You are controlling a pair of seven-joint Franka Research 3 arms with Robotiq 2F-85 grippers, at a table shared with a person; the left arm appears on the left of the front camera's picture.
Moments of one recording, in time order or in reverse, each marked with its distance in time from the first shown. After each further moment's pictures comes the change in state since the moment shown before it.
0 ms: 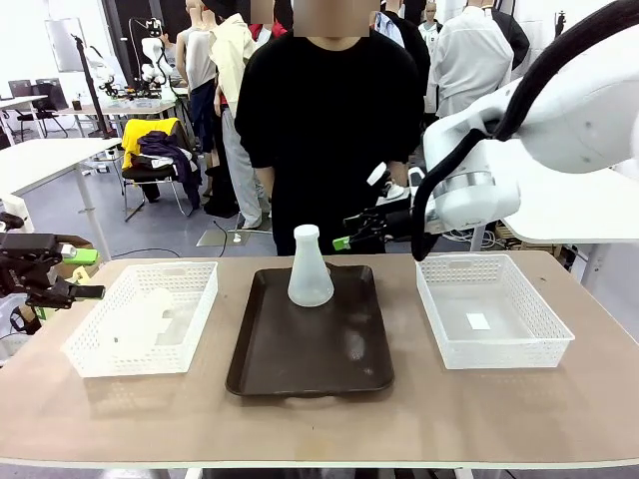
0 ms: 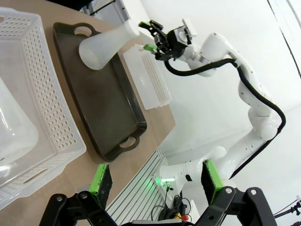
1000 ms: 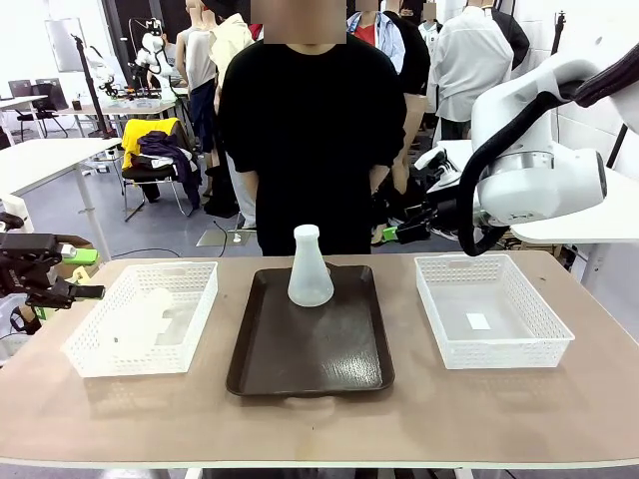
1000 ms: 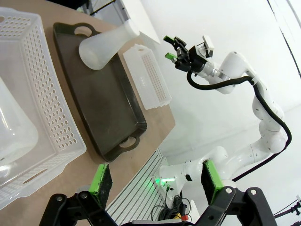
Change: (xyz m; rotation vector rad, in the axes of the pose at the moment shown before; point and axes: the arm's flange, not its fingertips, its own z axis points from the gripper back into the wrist) left arm 0.000 0.000 0.000 0.000 0.000 0.000; right arm 0.007 0.050 0.097 -0.296 0.096 -0.102
